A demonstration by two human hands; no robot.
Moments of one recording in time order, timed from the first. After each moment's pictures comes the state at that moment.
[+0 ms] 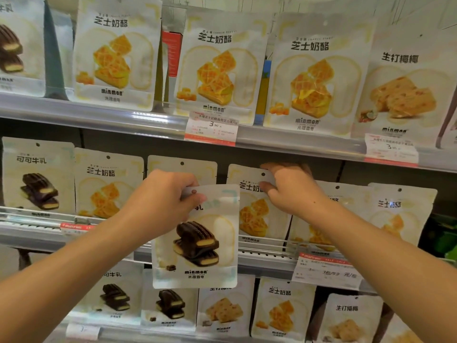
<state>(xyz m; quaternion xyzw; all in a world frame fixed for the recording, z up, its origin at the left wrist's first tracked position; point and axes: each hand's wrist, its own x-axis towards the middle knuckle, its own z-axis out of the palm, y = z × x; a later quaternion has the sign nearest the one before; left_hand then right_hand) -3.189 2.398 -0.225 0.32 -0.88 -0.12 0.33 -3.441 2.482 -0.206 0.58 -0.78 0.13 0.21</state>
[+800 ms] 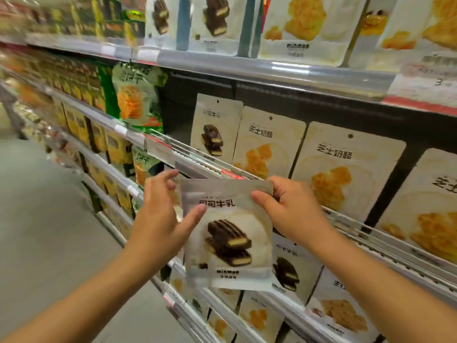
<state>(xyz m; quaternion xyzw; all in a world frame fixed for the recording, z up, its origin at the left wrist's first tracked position) -2.991 2.420 -0.348 0.57 -0.68 -0.05 0.46 -3.230 2.394 -0.303 0.78 -0.50 0.37 -0.10</state>
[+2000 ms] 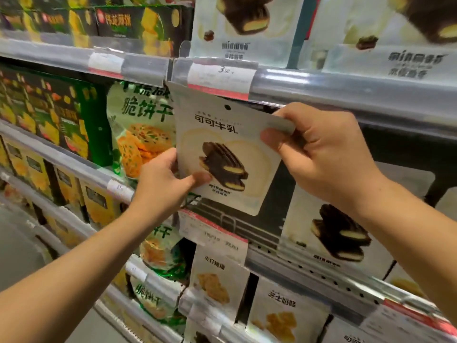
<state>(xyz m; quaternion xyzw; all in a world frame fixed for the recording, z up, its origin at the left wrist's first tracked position) -2.774 2.040 -0.300 0.43 -0.68 -0.21 0.56 -3.001 2.134 -0.193 0.82 -0.39 0.40 0.14</state>
